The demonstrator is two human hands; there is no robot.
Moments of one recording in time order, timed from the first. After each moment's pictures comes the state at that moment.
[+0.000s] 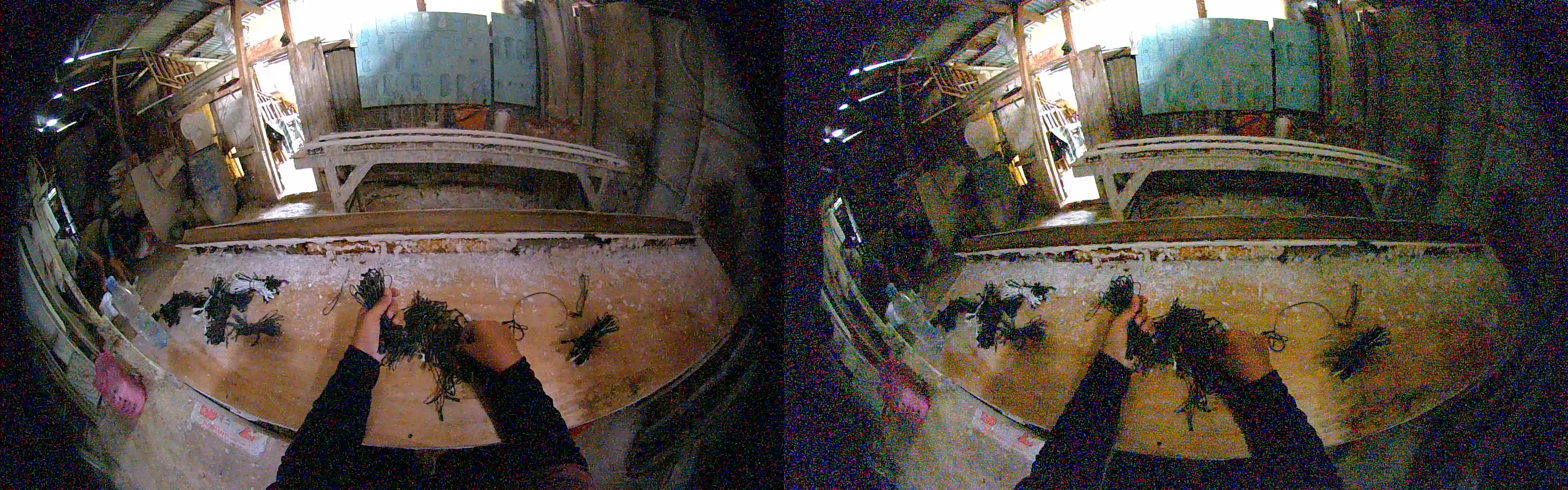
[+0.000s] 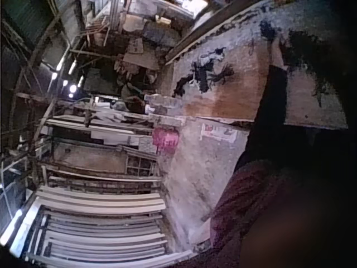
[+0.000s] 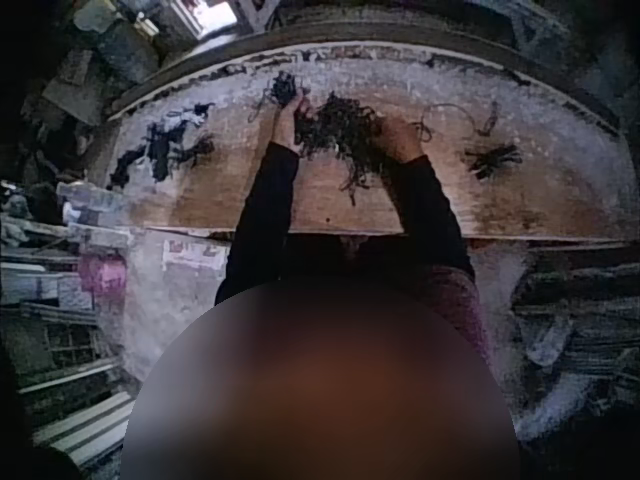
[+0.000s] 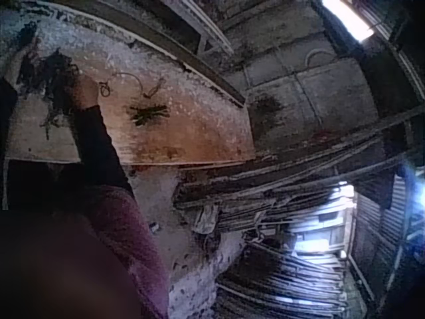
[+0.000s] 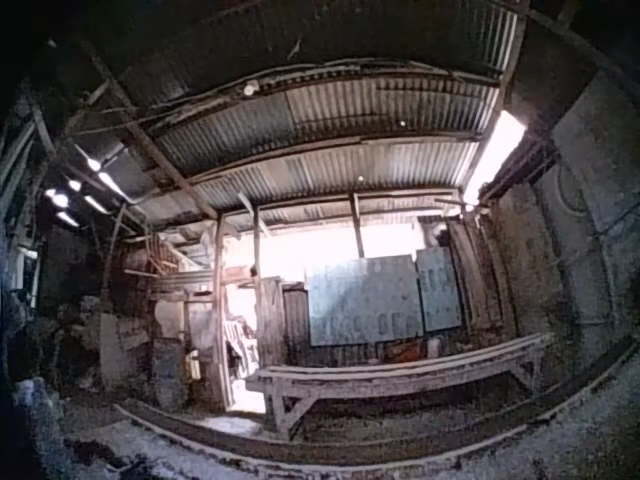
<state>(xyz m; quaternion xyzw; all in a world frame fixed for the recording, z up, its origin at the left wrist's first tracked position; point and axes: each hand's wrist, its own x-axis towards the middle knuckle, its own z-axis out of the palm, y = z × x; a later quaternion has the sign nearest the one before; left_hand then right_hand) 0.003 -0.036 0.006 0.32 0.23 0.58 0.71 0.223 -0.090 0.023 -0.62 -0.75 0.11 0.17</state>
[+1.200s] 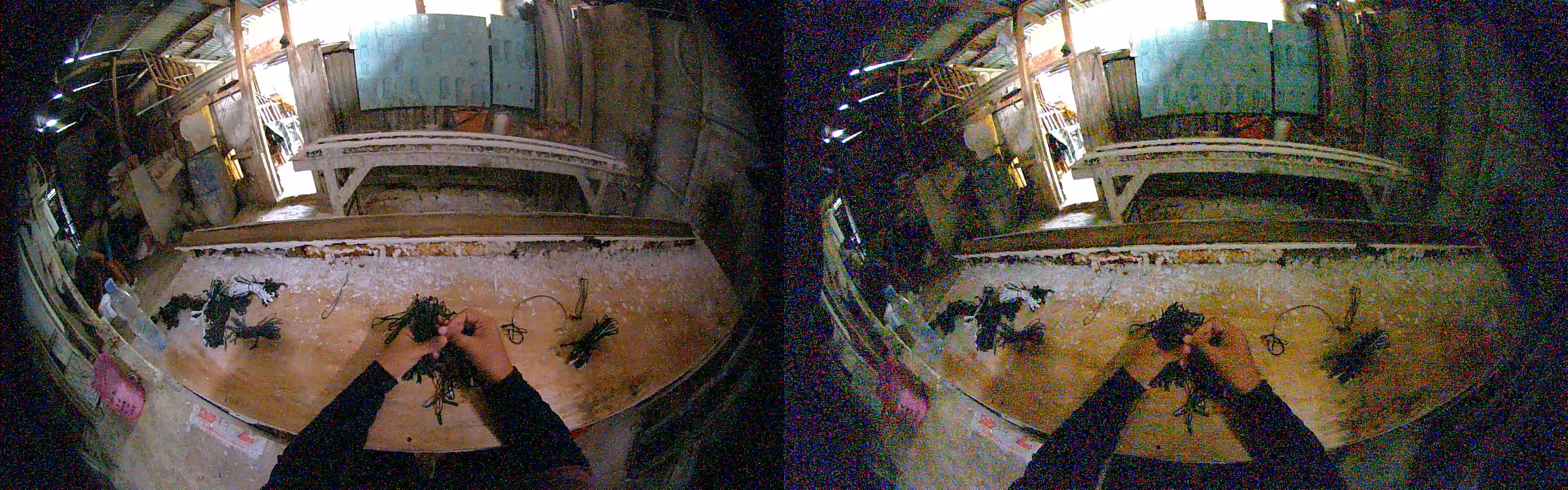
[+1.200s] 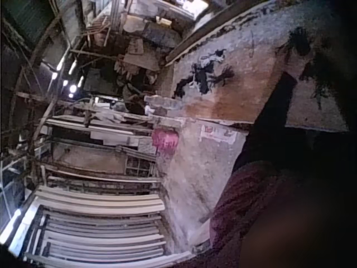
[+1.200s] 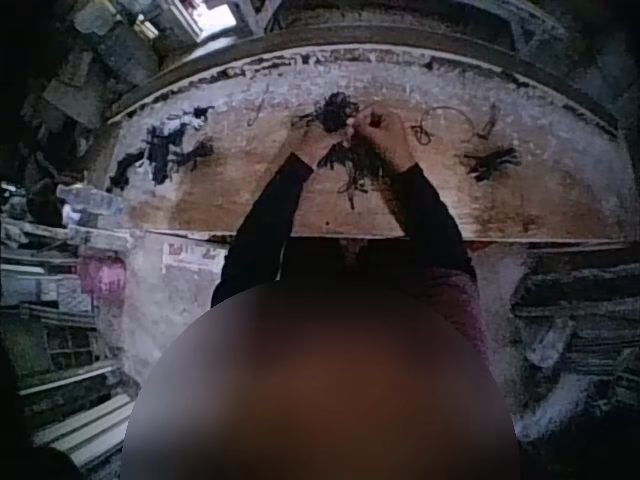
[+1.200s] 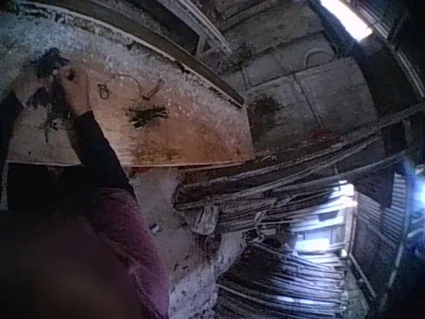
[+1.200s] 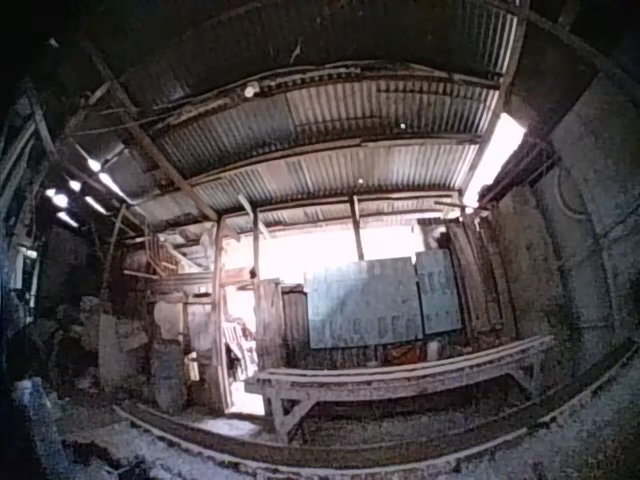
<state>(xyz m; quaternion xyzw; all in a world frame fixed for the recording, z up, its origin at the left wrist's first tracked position) 0.036 -0.073 0.021 0.70 0.32 0.42 0.48 0.196 -0.100 0.034 -0.36 -0.56 0.50 0.56</state>
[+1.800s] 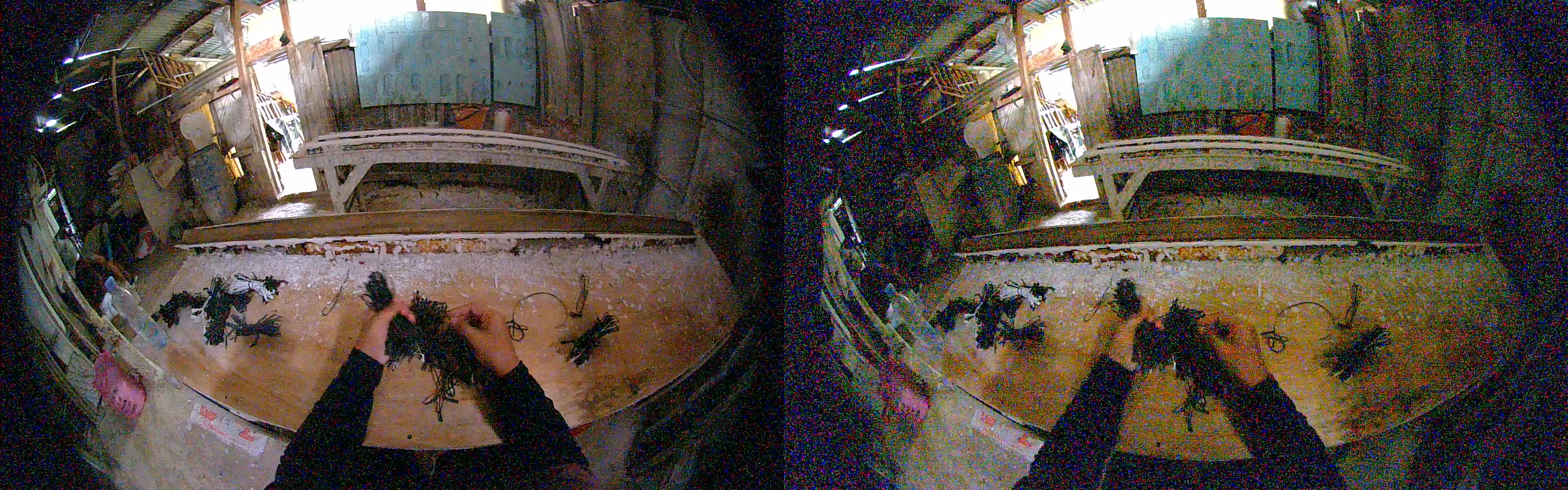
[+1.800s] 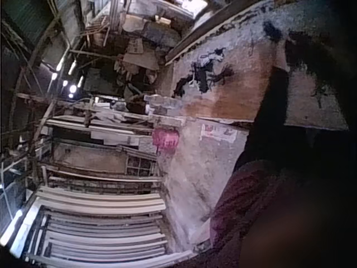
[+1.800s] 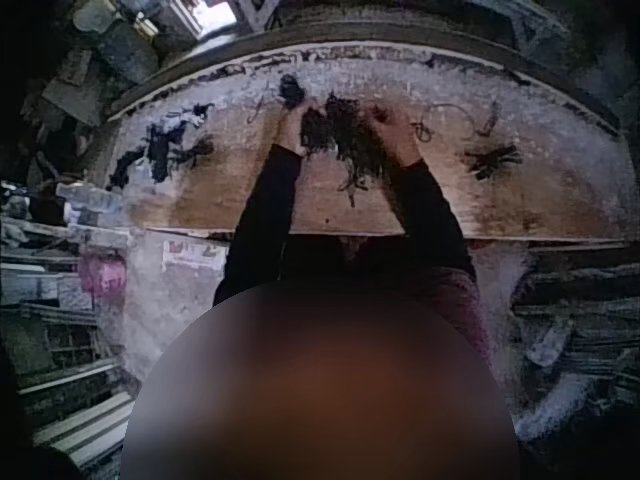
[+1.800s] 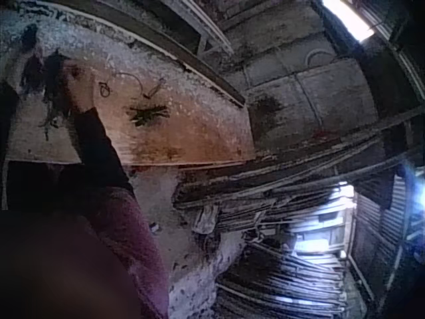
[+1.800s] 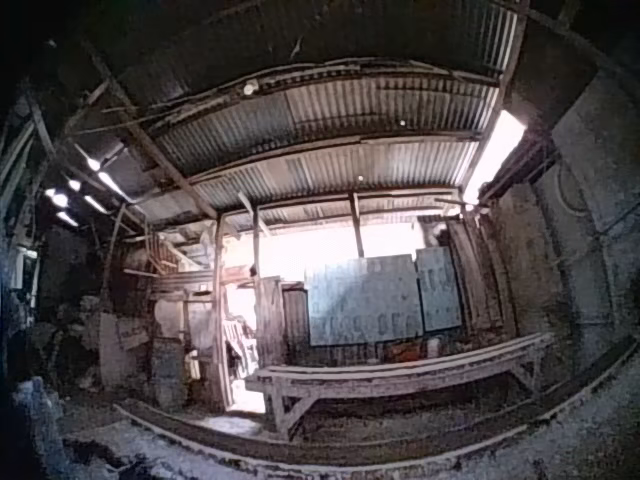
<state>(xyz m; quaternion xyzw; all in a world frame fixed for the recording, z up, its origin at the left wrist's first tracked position) 0.012 -0.033 -0.003 0.39 0.23 0.53 0.72 0.208 -0.089 0.028 -0.44 -0.64 0.35 0.52</state>
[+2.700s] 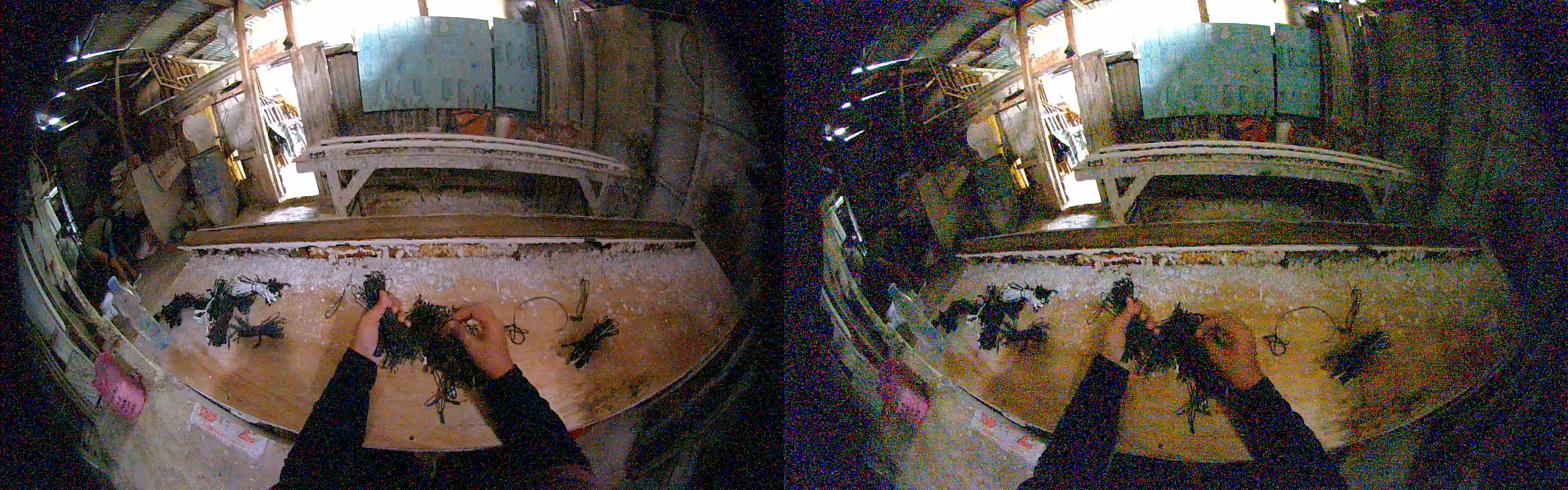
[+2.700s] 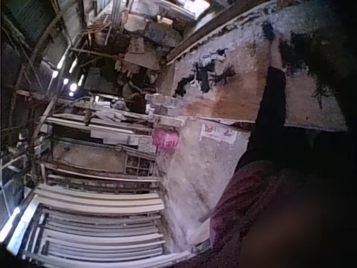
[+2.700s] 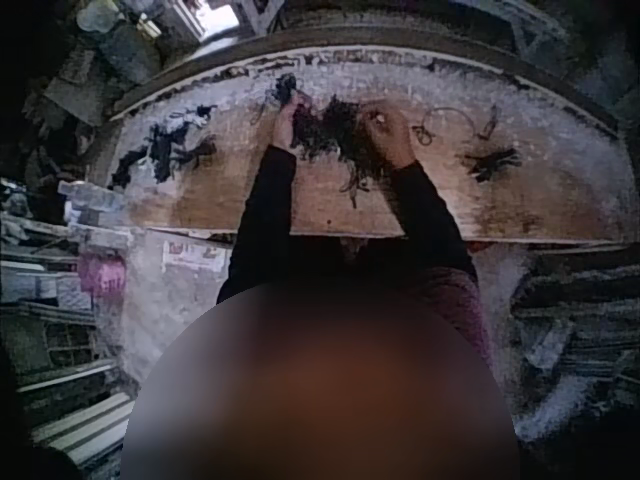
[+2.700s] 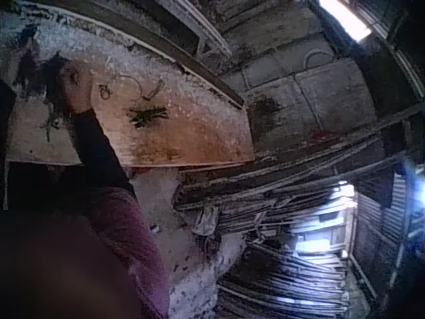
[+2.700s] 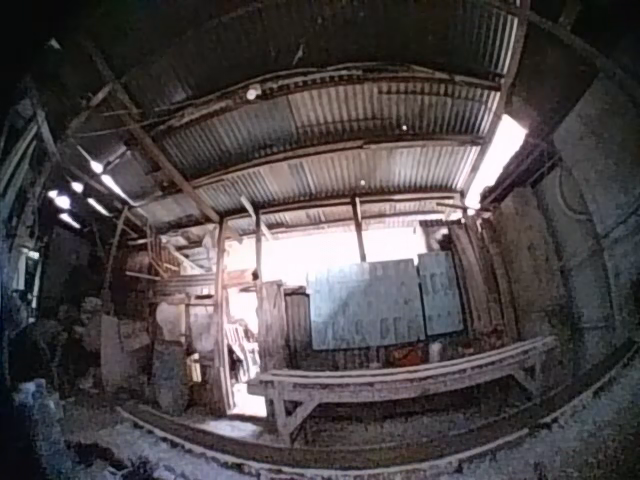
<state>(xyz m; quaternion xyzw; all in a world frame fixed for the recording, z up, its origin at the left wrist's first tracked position) -0.006 -0.030 -0.001 0.41 0.16 0.55 0.71 0.198 -0.093 0.033 -0.44 -0.70 0.18 0.54</state>
